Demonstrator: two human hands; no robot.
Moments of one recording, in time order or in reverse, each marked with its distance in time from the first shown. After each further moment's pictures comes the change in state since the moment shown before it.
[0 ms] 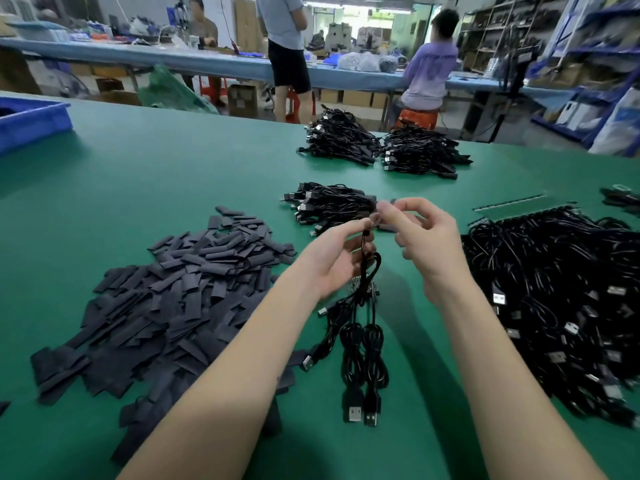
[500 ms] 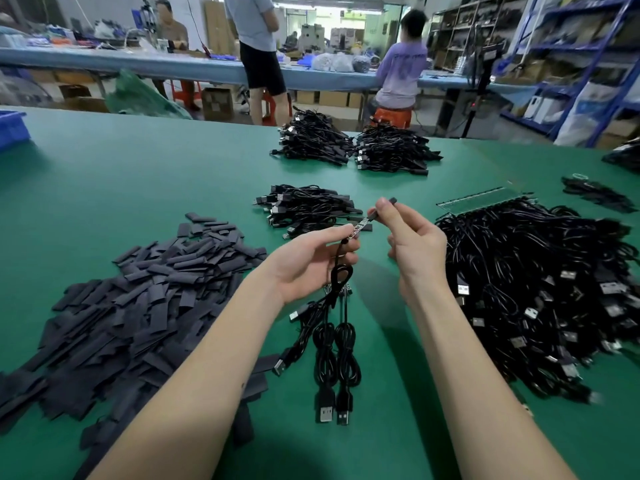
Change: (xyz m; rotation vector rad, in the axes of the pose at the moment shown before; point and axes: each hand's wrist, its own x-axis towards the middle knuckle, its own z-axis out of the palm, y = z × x) left_hand -0.002 -0.001 -0.004 0.126 -0.288 -0.066; right_hand 0.007 0.022 -0.019 0.250 0.200 0.054
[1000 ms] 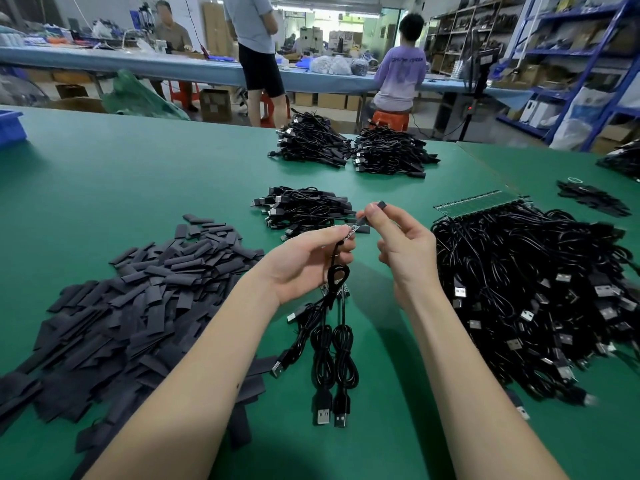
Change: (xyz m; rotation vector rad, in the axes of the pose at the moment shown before) left_hand 0.002 -0.001 -0.007 0.035 -0.044 0.053; right_hand -0.001 0.005 0.001 0.014 -0.119 -0.016
